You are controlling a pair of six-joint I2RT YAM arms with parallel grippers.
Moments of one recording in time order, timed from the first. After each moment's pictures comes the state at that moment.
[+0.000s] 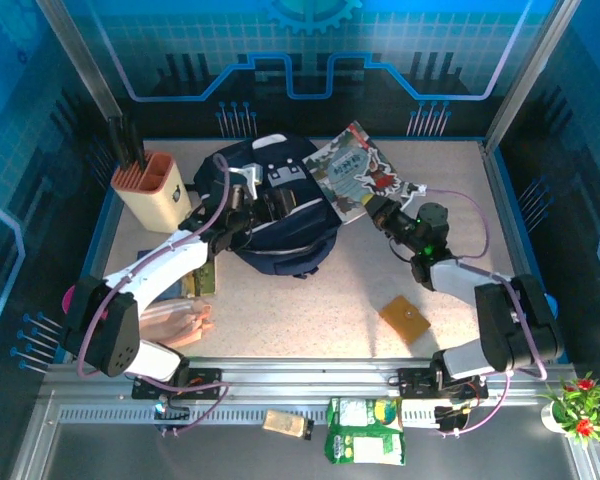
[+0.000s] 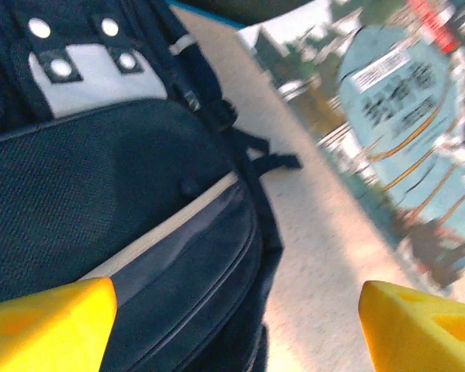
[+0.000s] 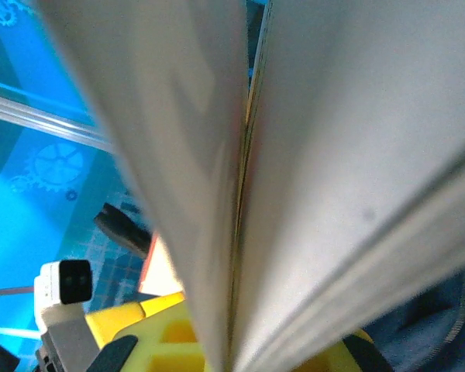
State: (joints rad) left arm -0.41 1.44 1.00 -0.09 0.17 -0.55; right arm 0.19 1.41 0.56 0.75 -0.47 1.12
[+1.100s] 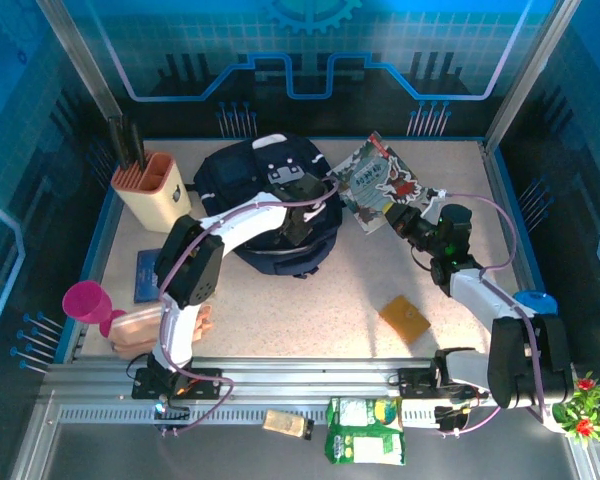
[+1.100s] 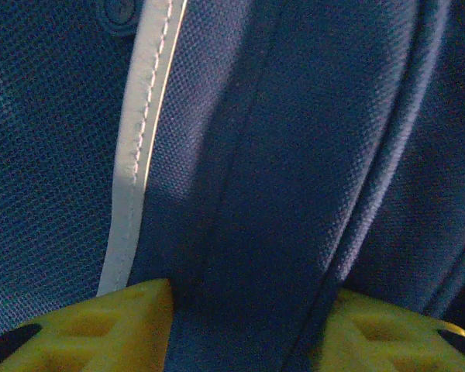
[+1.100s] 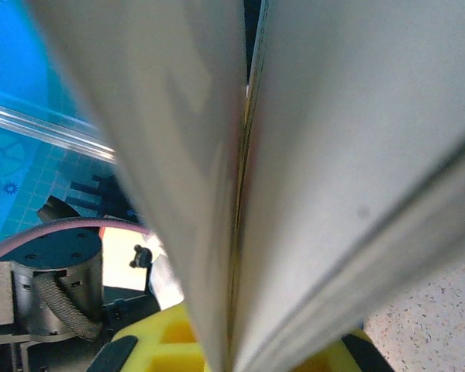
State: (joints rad) left arm -0.62 2.08 1.63 -0.82 -0.29 0.12; right arm 0.06 1.23 0.54 0.44 -0.55 0.94
